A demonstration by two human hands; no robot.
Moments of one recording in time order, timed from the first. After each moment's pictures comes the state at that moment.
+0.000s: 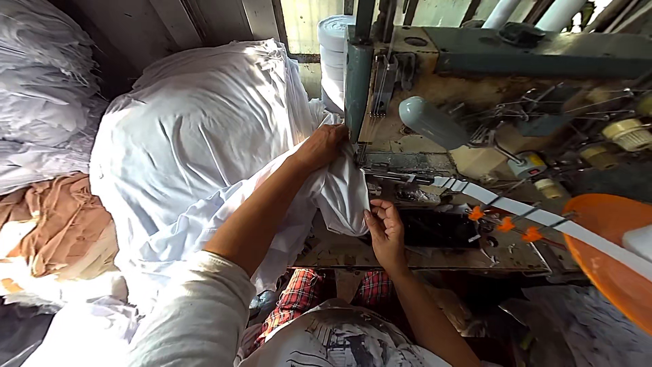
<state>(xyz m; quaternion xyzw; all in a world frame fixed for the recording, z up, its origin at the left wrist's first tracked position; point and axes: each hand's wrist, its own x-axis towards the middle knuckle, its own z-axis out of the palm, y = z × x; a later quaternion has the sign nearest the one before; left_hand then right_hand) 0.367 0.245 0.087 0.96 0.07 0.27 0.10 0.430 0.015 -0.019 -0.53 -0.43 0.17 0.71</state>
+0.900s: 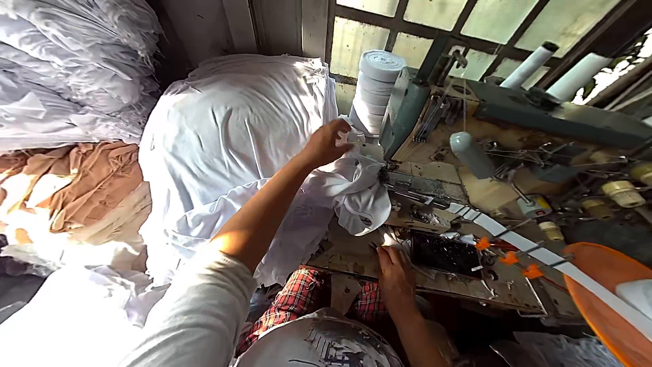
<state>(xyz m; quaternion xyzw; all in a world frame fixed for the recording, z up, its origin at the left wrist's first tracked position) 0.310 0.261 0.113 0.90 0.24 0.27 0.26 0.423 -0.033 -0.051 -0.74 -0.60 -0.15 0.26</state>
